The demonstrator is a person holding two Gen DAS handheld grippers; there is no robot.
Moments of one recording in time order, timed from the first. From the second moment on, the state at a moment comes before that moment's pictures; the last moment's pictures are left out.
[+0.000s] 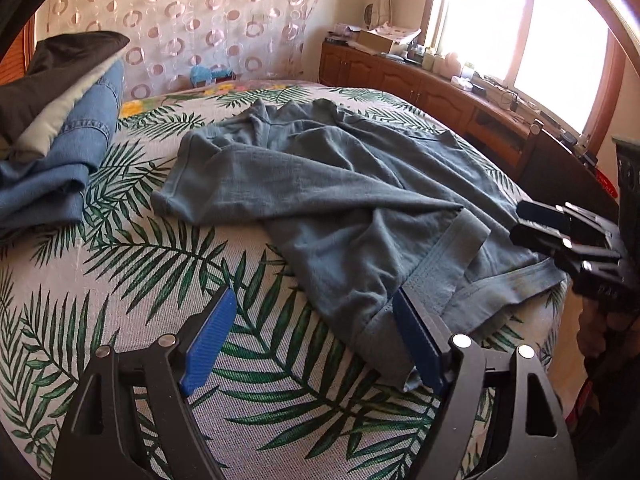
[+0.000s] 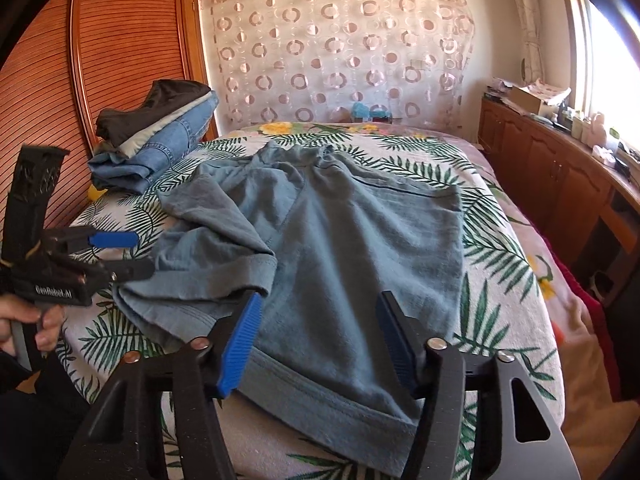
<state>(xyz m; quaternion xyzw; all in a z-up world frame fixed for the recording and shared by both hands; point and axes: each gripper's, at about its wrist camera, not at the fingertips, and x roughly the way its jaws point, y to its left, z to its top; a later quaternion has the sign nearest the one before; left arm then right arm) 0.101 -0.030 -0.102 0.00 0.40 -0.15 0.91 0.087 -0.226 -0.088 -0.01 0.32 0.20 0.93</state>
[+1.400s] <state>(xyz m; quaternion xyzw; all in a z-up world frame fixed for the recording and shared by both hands) 0.099 -0.026 -0.102 -0.01 0.39 -0.15 0.91 0.115 -0.189 -0.084 -0.02 0.35 0.27 0.90</state>
